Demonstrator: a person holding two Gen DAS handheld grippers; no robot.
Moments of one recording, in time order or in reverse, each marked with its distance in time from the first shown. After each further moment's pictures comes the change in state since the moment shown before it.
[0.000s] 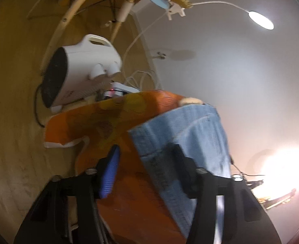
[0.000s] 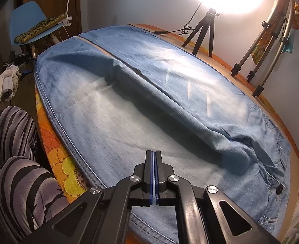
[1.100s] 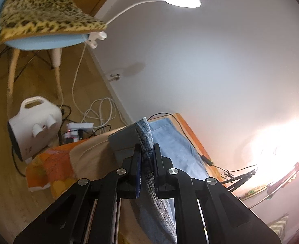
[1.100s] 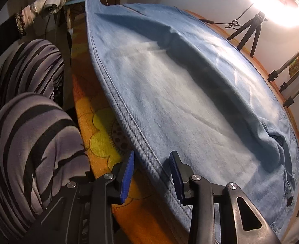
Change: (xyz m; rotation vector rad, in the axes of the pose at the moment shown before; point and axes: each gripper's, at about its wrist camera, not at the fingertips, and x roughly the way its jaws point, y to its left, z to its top) left arm -0.006 -0.167 0.028 0.313 -0.094 -0.043; right arm 0.014 0.048 -0.039 -0.226 0.102 0.127
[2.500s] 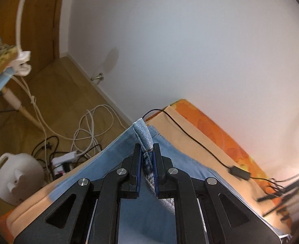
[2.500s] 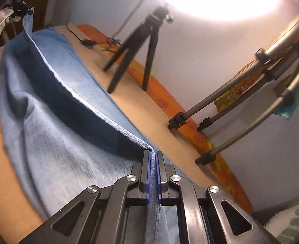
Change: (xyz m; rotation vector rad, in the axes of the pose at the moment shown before) left arm 0.251 -0.162 0.021 0.338 0.143 0.291; right arm 0.047 -0.250 0.156 0.151 -0.025 -0.460
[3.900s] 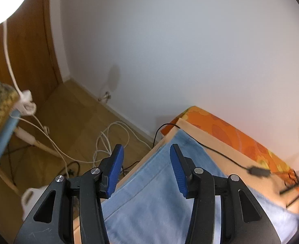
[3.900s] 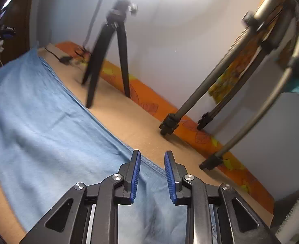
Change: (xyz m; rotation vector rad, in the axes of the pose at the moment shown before) left arm -0.027 -0.016 0.034 0.195 -0.028 0.102; right arm 0.024 -0.035 0.004 0.186 -0.056 0.049
